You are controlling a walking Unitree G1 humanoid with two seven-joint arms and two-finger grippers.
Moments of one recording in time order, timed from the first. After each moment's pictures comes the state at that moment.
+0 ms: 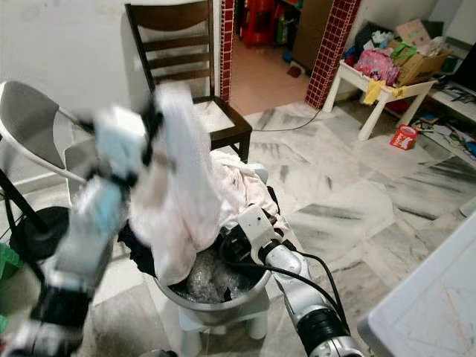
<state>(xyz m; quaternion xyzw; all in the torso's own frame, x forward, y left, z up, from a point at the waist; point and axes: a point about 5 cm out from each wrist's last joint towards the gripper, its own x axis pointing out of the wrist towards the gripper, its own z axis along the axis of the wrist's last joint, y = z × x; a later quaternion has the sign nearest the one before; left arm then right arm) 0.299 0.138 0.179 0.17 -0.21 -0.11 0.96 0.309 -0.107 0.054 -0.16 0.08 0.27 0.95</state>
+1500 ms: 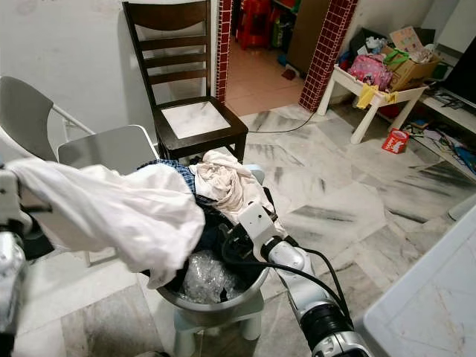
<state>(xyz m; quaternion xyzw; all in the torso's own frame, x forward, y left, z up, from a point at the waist) 0.290 0.305 0.170 0.18 -0.08 0.25 0.95 0.312 -0.106 0.058 -0.17 0.08 0.29 0.94</state>
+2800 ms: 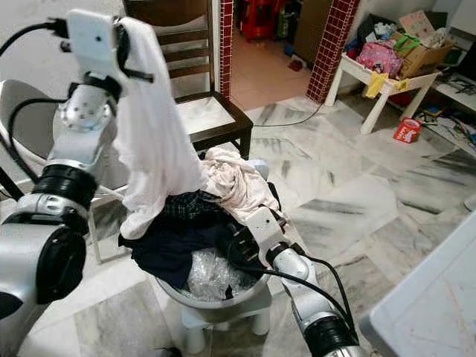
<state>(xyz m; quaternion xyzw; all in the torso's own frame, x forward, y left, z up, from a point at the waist) 0.409 0.137 0.315 0.08 -0.28 -0.04 0.96 0.302 -0.118 0.053 -0.16 0.08 0.24 0.95</state>
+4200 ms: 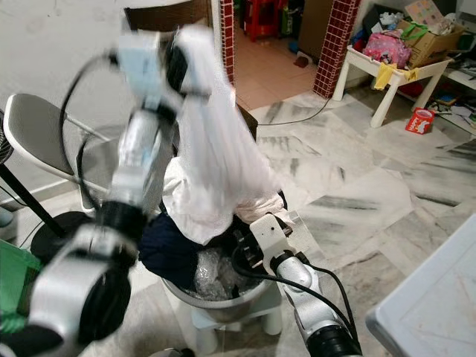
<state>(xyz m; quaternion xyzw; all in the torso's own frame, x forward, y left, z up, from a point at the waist) 0.372 0.110 0.212 -0.04 -0.22 -0.07 0.97 0.298 -0.120 0.043 -0.17 0.10 0.23 0.95</state>
